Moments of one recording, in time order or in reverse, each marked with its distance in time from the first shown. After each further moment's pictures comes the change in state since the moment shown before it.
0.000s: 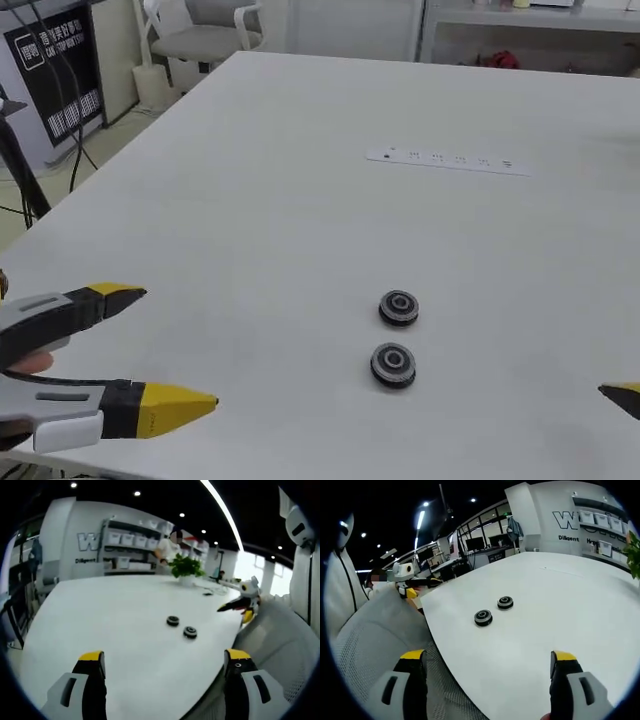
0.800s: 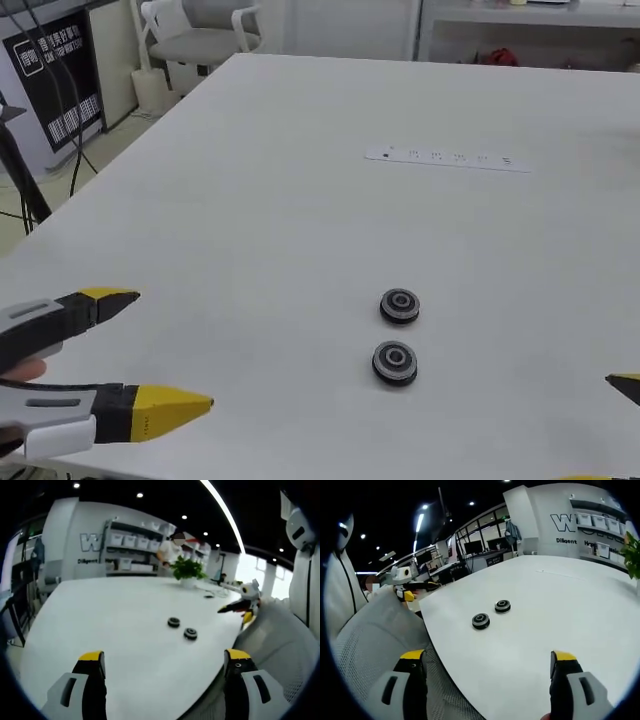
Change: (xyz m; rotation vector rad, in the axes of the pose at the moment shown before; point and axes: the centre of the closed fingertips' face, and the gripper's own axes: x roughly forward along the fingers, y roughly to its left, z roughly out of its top) left arm -0.008 0.004 0.000 -0.016 -0.020 0.013; right arm -0.003 -0.004 0.004 0.004 -0.034 -0.017
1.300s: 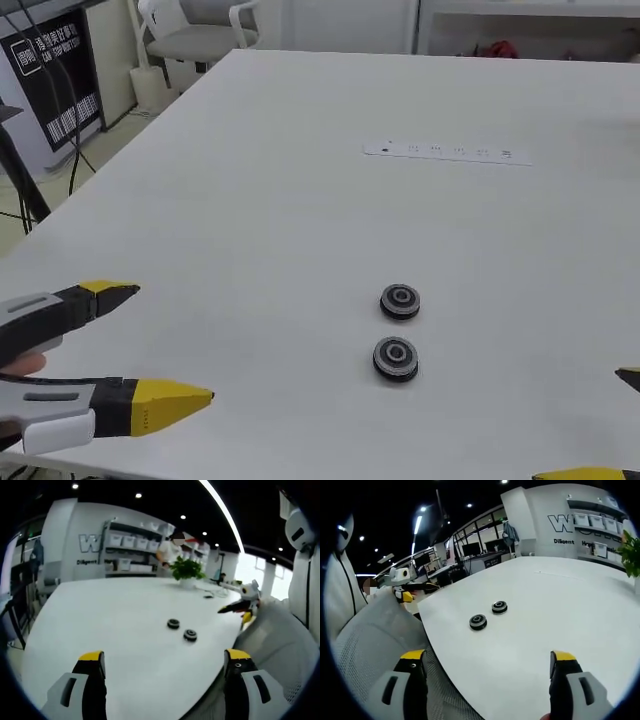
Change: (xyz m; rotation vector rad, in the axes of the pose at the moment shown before) left arm 0.003 -0.006 0.007 0.010 0.000 -0.004; right arm -0.003 -0.004 0.001 0.013 -0.017 -0.013
